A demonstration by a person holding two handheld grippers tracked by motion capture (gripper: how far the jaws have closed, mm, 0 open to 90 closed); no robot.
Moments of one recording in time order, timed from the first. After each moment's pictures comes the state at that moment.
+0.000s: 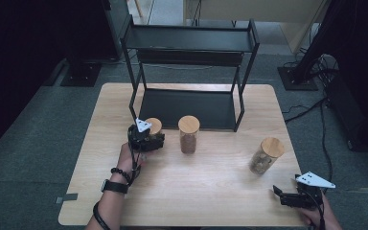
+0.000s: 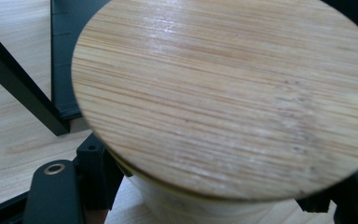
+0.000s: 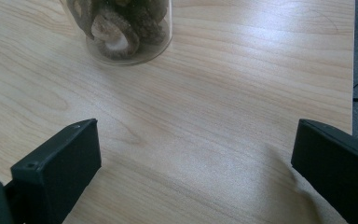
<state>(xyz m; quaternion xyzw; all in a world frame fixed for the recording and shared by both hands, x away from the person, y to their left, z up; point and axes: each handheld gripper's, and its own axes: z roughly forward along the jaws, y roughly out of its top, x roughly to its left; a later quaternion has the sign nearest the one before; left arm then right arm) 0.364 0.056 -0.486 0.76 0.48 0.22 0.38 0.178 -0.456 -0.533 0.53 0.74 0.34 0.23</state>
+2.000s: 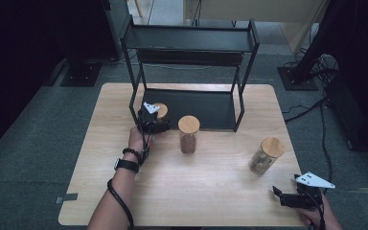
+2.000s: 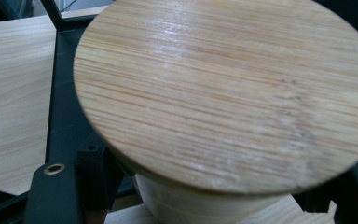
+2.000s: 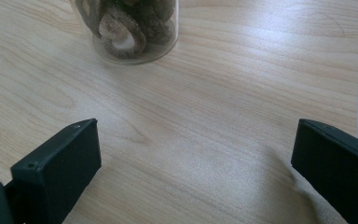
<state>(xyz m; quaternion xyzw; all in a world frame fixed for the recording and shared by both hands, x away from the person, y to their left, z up) 0.424 0.029 -0.482 0.74 0.50 0.24 0.37 0.177 -0.455 -0.533 0.52 0.75 0.34 0.23</state>
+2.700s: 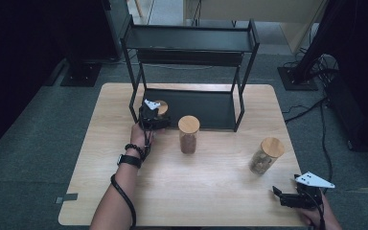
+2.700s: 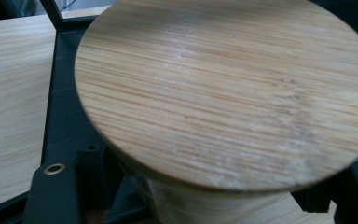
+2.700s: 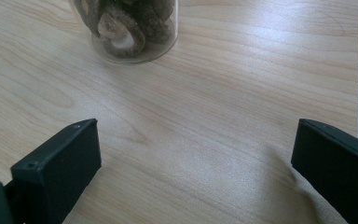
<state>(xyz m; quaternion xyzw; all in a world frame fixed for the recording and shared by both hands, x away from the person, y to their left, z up) 0.442 0.027 -0.488 0.74 0.51 0.24 0.36 0.178 -0.455 -0.533 0.52 0.75 0.34 0.23</state>
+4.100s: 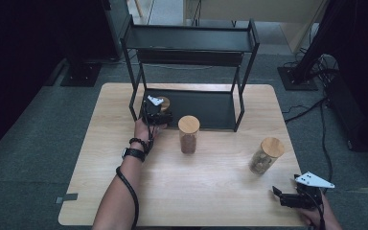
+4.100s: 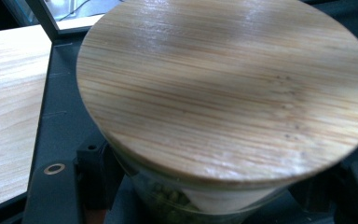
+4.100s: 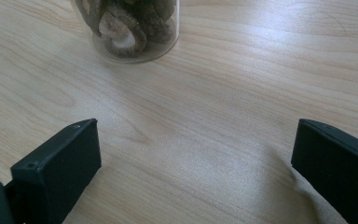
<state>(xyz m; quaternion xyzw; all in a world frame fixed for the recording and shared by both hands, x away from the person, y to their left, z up) 0.467 0.018 -0.498 0.74 0.51 0.26 0.36 0.178 -0.455 -0.533 0.52 0.75 0.34 0.23</state>
